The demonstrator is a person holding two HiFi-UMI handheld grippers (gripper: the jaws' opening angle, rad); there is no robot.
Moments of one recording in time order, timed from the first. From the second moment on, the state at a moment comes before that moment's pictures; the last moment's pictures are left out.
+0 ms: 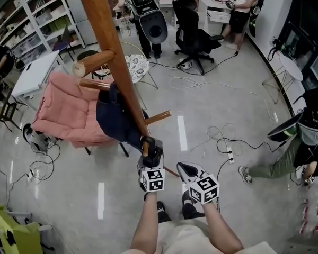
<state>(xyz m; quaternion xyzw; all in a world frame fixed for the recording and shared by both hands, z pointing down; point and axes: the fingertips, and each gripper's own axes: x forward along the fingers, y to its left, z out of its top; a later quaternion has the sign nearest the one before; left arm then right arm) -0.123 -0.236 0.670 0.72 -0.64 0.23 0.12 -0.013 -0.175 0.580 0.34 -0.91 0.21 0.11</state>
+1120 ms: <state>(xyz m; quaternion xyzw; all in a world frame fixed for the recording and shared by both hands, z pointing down) -0.135 -0.177 0.620 0.72 -0.66 0.20 0.12 -0.047 -0.161 0.580 0.31 -0.92 0.20 0.12</state>
